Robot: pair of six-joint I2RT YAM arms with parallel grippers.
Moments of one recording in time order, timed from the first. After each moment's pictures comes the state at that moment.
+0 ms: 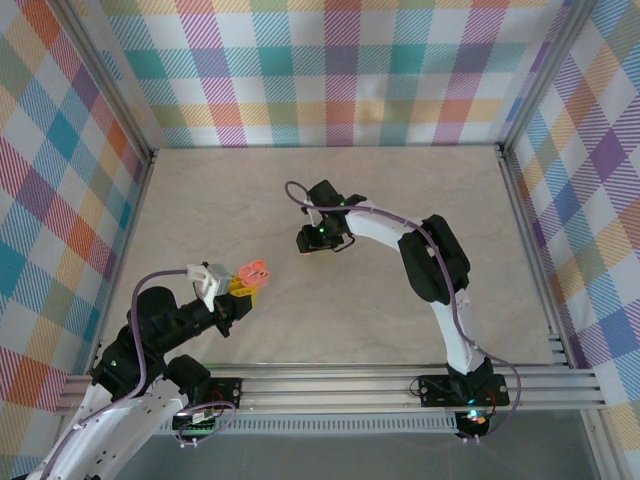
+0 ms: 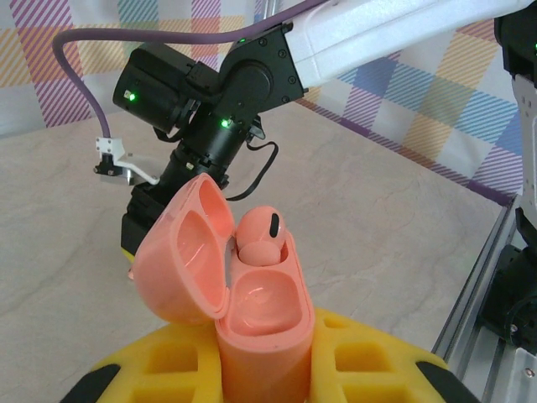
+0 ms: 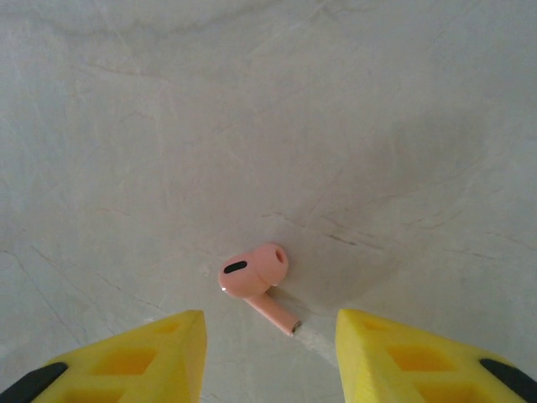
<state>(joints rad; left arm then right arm) -0.57 0.29 0.61 -0.56 0.28 -0.09 0.69 2.19 1.66 -0.60 -0.30 0.35</state>
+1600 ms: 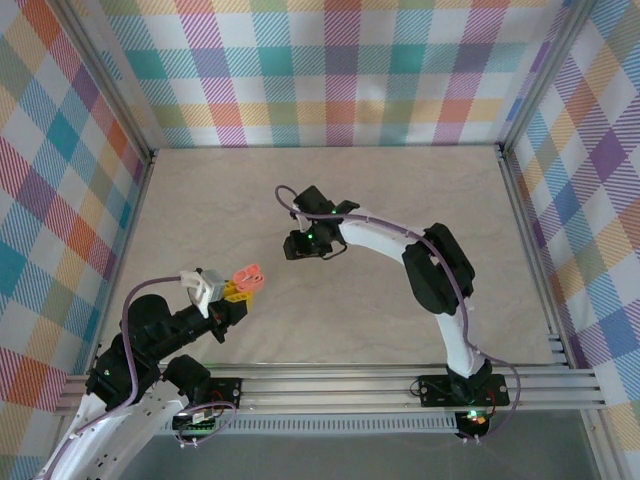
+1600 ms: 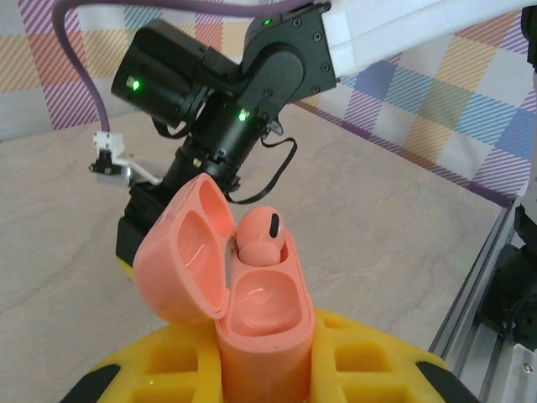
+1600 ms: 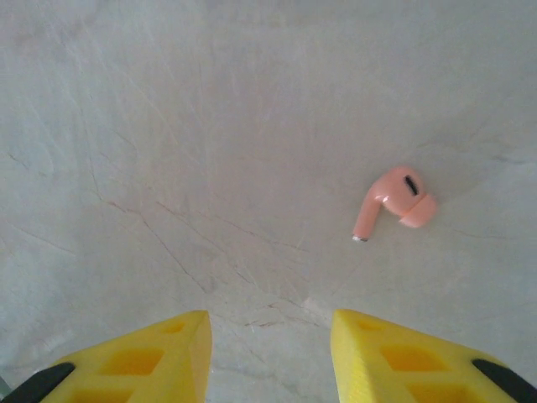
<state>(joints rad) -0.57 0.22 0.61 -0.61 0.27 -0.09 0.77 2.10 1.63 -0.60 -0.29 0.49</state>
